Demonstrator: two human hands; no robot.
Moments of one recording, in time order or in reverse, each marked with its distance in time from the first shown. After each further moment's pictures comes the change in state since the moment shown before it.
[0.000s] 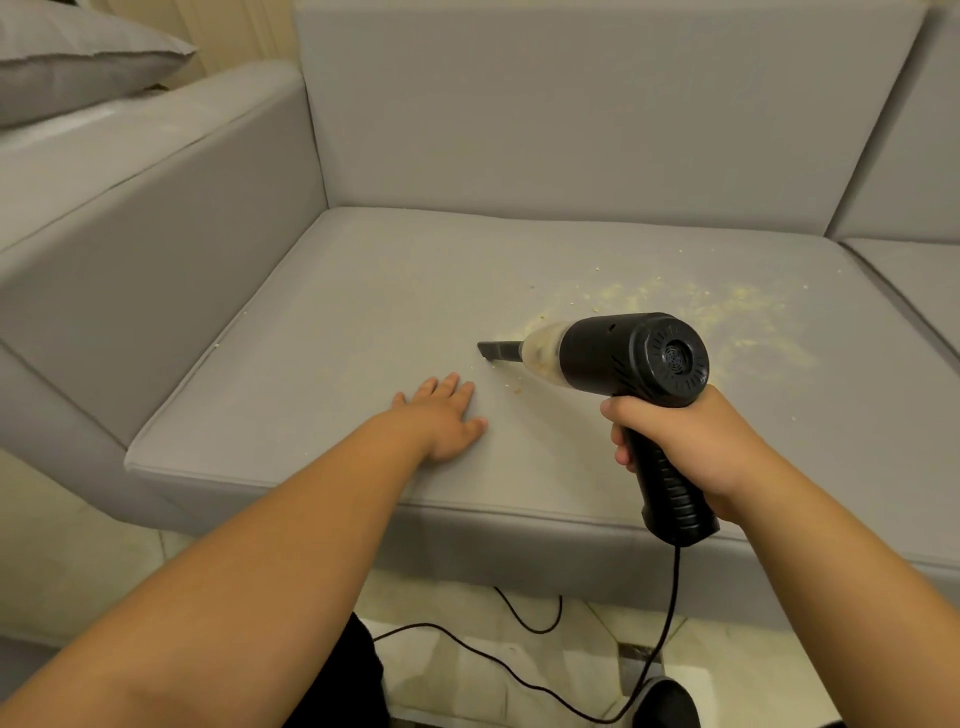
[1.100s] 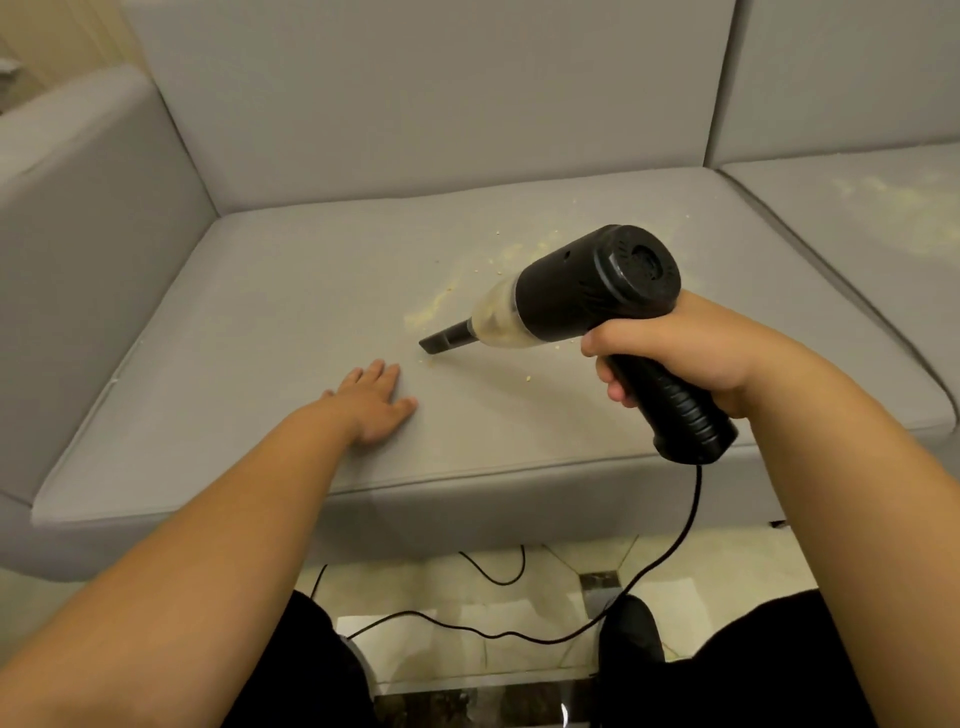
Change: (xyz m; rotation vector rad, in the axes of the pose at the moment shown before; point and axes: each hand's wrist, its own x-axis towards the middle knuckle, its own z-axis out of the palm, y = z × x) left_hand 0.011 0.016 0.004 0.057 0.010 0.015; right_hand -0.045 -0.023 -0.085 -0.034 -0.095 0.049
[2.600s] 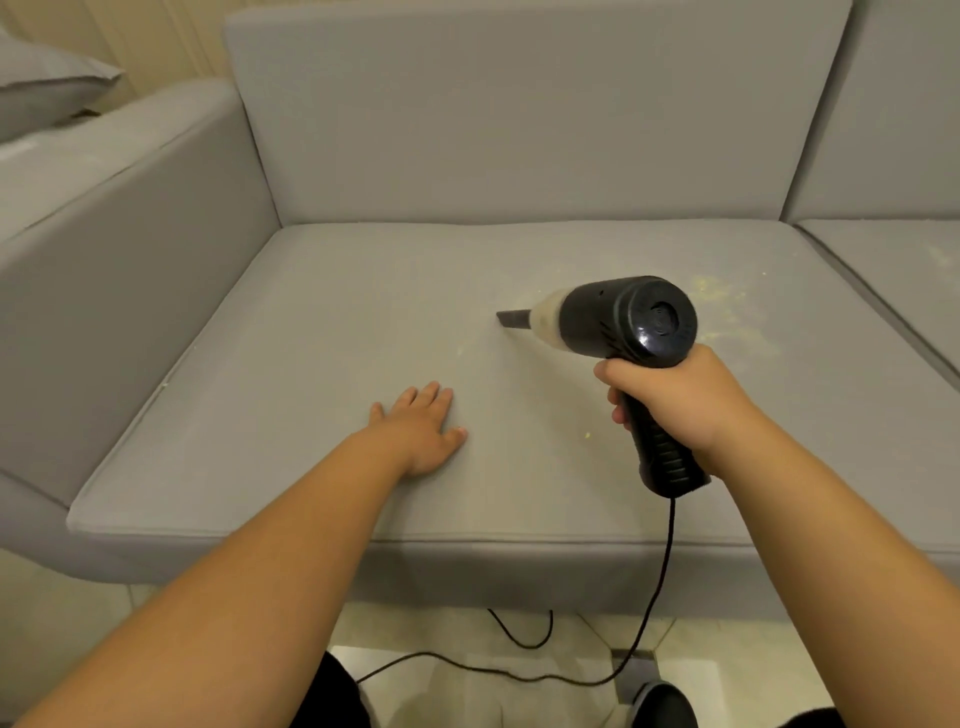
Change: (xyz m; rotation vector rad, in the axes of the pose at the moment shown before) left_hand 0.010 0.001 -0.009 0.008 0.017 0.029; right_hand 0.080 0.007 0.045 -0.014 0.327 -0.036
